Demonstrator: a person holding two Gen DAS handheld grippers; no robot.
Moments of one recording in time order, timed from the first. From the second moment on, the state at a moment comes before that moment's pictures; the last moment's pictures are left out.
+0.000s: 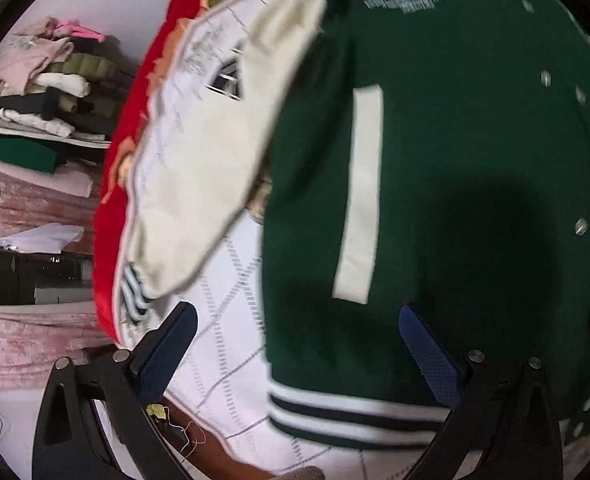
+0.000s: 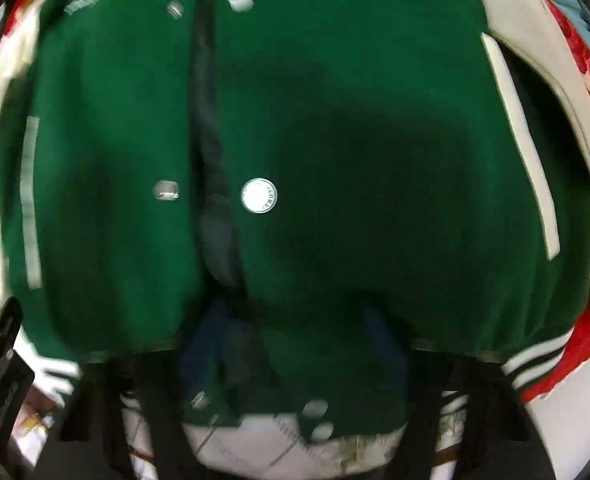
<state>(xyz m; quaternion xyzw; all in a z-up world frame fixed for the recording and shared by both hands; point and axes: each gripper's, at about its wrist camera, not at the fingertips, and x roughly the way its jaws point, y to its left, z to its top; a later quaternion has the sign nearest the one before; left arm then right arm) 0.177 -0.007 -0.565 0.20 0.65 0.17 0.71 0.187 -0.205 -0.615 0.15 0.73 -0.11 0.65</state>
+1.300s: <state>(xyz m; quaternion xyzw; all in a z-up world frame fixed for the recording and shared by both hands) 0.296 -0.238 -0.599 0.21 0.59 0.03 0.78 -0.078 -0.465 -0.675 0.69 0.22 -0.39 0.57</state>
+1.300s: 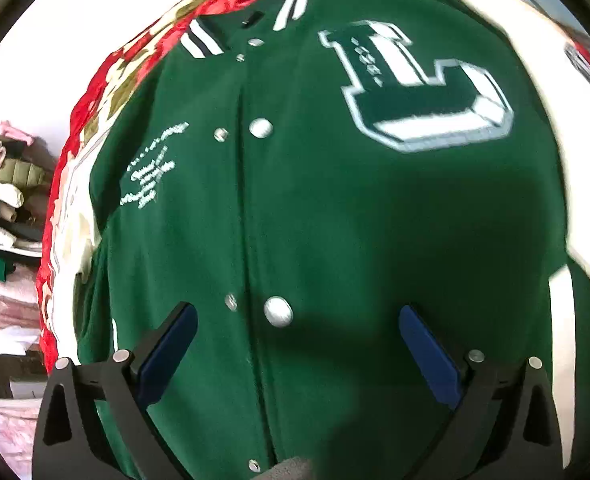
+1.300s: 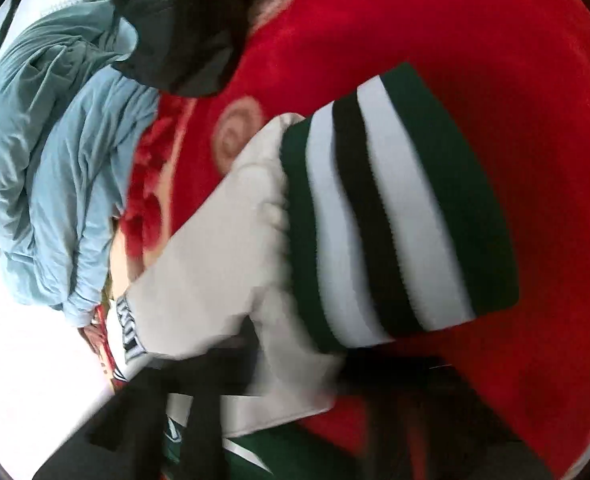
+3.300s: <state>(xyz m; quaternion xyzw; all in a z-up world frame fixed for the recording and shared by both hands) 0.155 0.318 -0.630 -0.48 0.52 0.37 0.61 0.305 -0.050 -0.614 0.26 0.64 0.01 0.72</state>
